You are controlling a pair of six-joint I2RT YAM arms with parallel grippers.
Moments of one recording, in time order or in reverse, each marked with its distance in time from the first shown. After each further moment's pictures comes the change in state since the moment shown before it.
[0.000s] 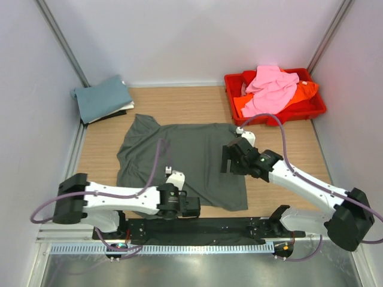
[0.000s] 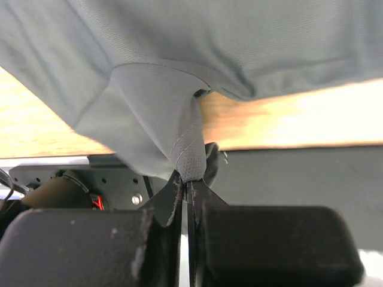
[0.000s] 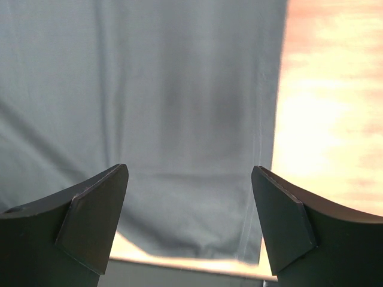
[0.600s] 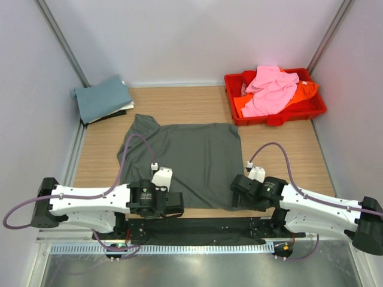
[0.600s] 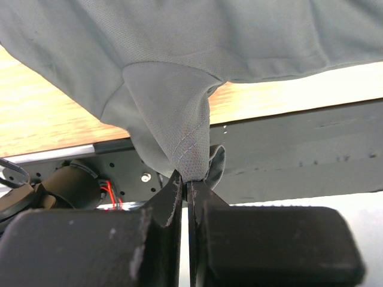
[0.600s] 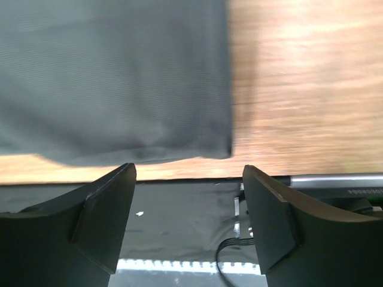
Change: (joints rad) left arm 0.000 -0.304 0.018 -0.093 0.034 0.021; right arm 0.331 -0.274 -0.243 -0.337 -0.011 0.494
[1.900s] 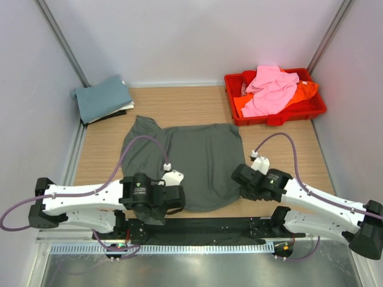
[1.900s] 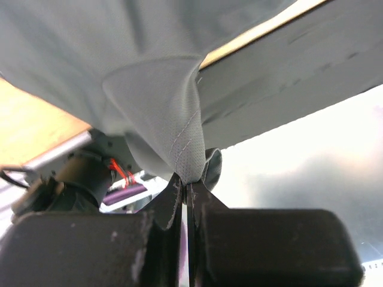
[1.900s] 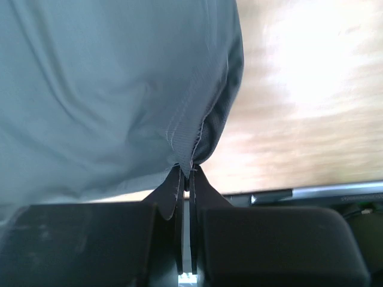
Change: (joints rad) left arm 0.010 -0.031 0.095 -0.027 0.215 0.298; right arm -0.052 0.000 0.073 -0.047 0.095 0.033
